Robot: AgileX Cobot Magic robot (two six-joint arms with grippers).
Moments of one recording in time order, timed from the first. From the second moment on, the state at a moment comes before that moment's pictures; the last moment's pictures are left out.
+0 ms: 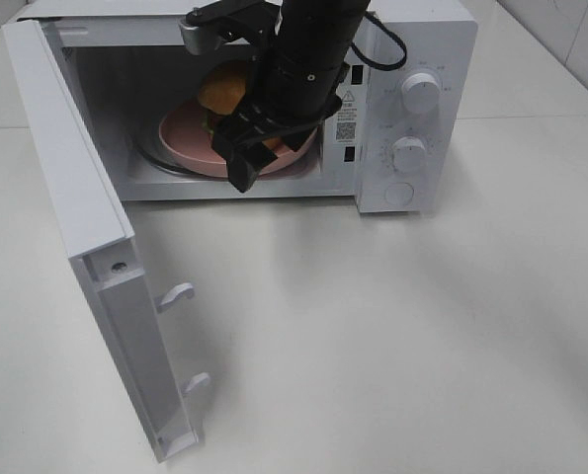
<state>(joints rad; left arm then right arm) 0.01 0.00 -0.50 -0.10 1.04 0.06 0.68 2.09 -1.79 0.09 0.93 -0.21</state>
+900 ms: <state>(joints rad) 0.01 0.00 -0.50 -0.10 1.04 0.06 0.67 2.04 -1.75 -0.02 1.22 0.10</state>
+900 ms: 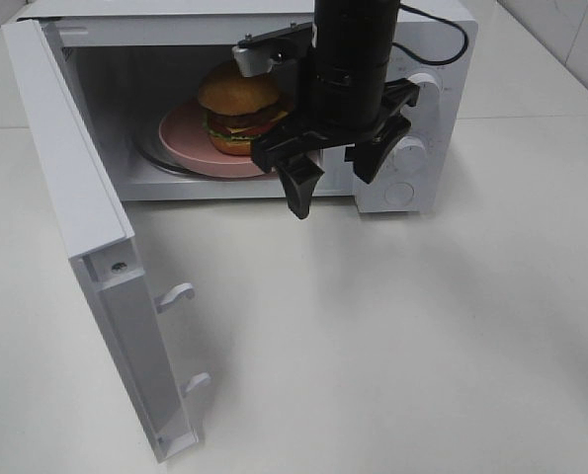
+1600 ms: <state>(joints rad) 0.01 0.00 -0.50 -0.10 1.04 0.06 0.25 1.72 -1.46 -0.05 1.22 0.12</state>
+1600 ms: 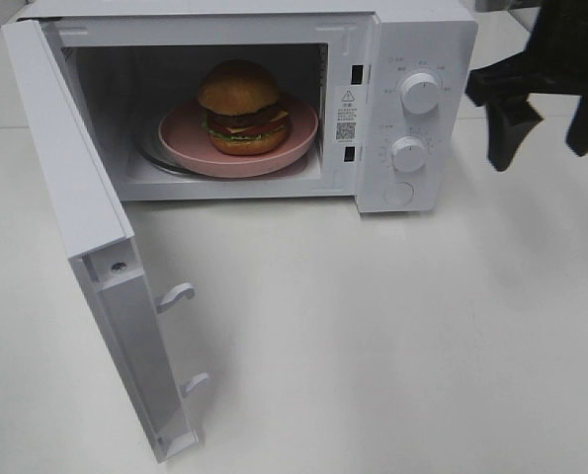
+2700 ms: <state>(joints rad) 0.01 0.00 -0.50 -0.10 1.04 0.06 0.15 0.64 -0.58 -0.05 1.22 0.12</state>
